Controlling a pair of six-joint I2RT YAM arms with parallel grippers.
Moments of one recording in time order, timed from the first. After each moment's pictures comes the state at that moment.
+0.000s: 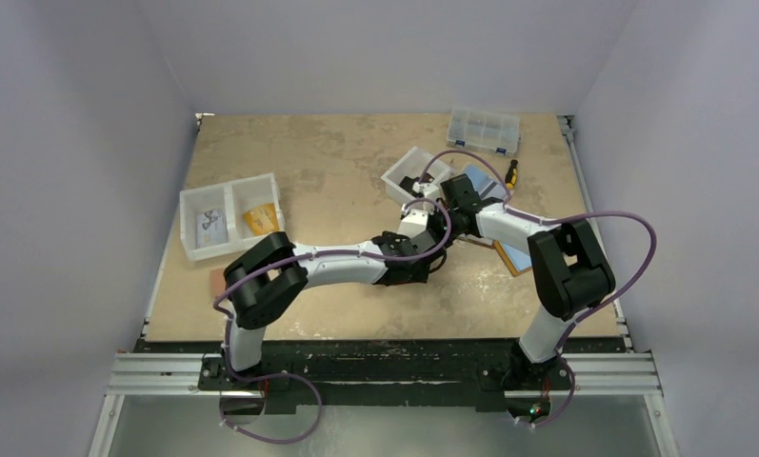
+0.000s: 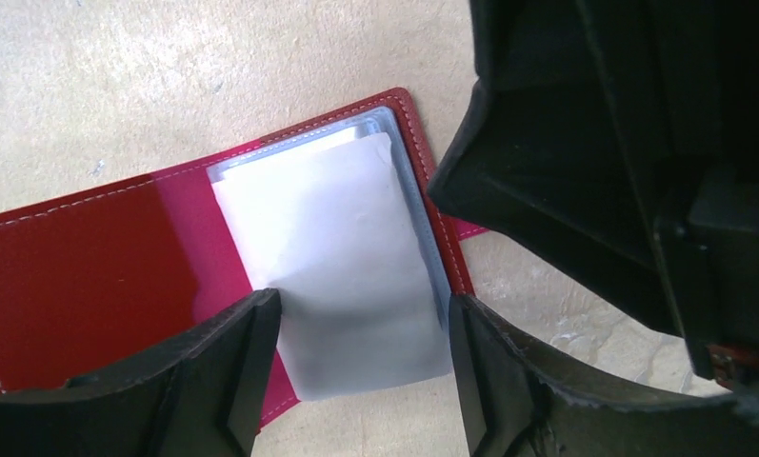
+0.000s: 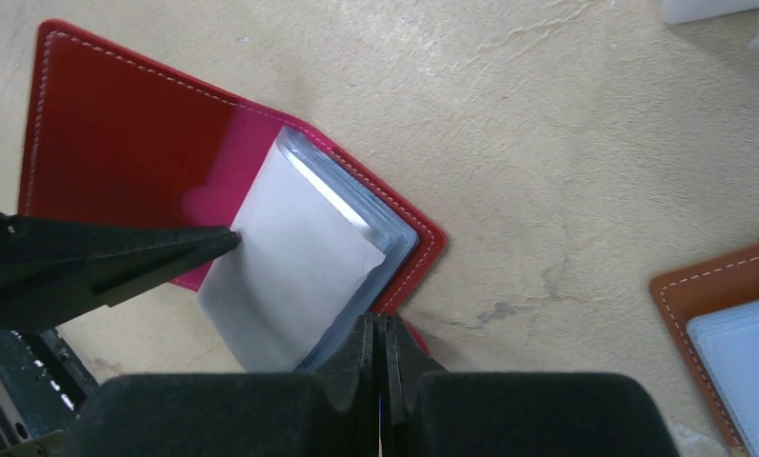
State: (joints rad) left arm -1.08 1.92 1.27 -0.40 -0.50 -0.77; right arm 0.42 1.72 0.99 -0.34 -0.50 -0.07
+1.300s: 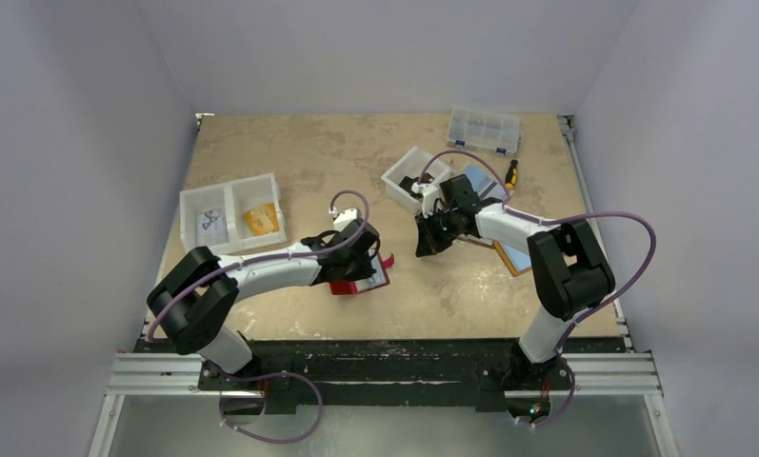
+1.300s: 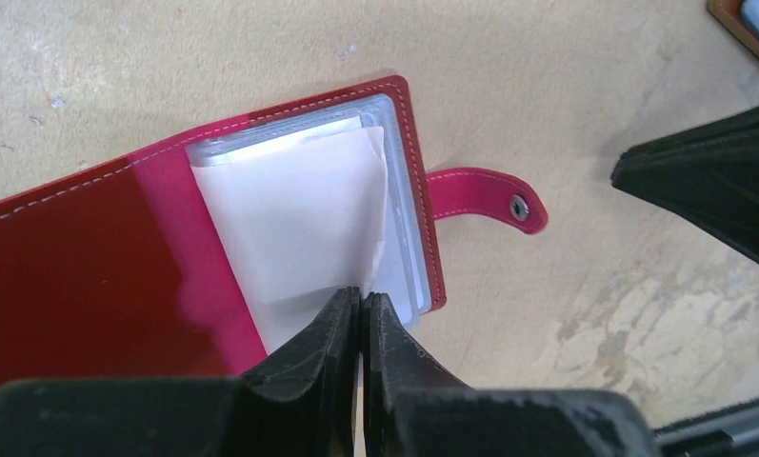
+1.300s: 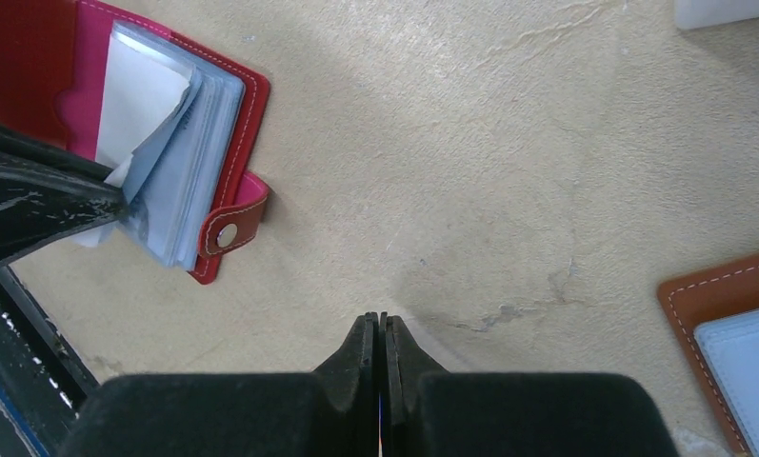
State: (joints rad) left arm -0.86 1.57 0.87 -0.30 -0.24 -0.99; right arm 0.42 1.72 0.99 -0.33 -0.49 -0.07
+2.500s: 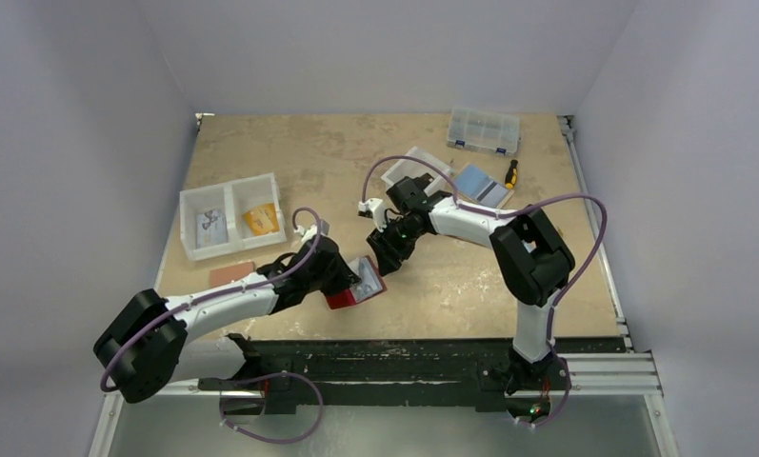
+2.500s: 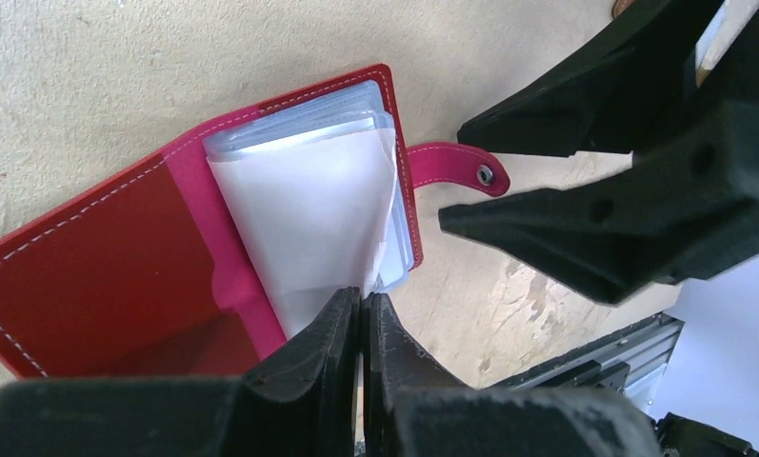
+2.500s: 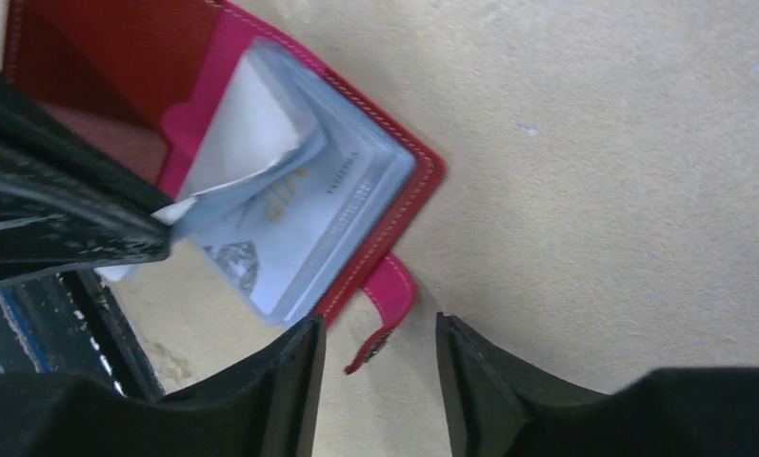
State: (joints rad) left arm -0.77 1.23 0.53 -0.09 -0.07 -1.12; right arm 0.66 1.91 1.26 -0.53 -0.53 -0.22
